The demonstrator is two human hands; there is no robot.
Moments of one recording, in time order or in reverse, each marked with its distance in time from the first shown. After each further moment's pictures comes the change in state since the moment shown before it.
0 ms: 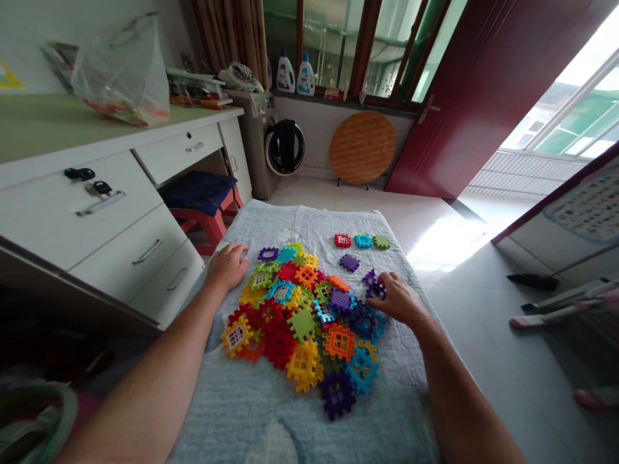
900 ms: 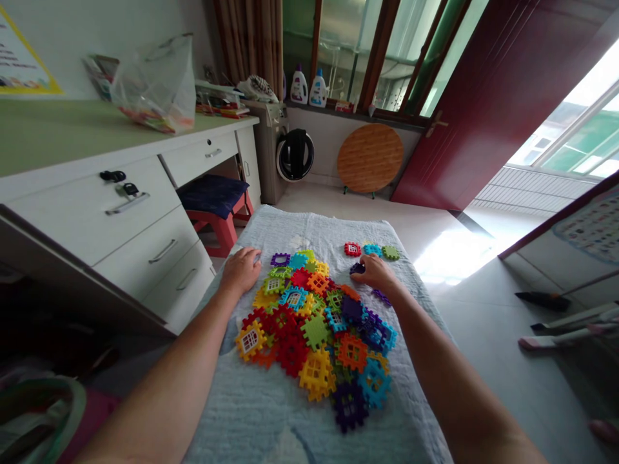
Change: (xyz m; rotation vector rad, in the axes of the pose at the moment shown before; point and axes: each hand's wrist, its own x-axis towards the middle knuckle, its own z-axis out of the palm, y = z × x) left_hand -0.002 0.004 -0.003 -0.018 0.021 -0.025; right_hand 0.096 -0.053 -0.004 -0.098 -0.020 -0.108
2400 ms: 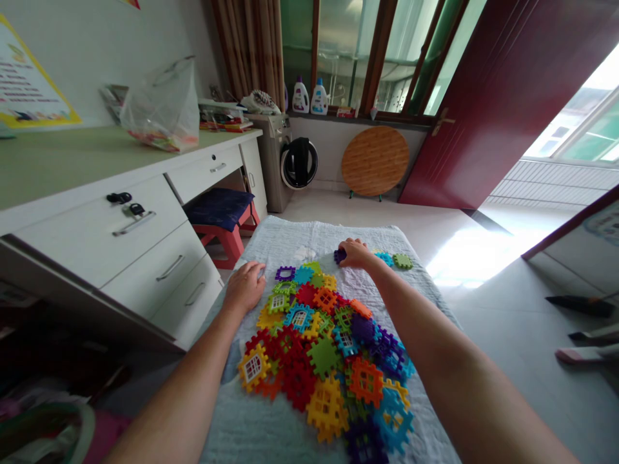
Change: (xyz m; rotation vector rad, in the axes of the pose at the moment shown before) left_hand 0.001 0.000 -0.003 0.025 -0.035 0.021; right_hand 0.109 -0.036 0.004 -0.037 -0.087 -0.137
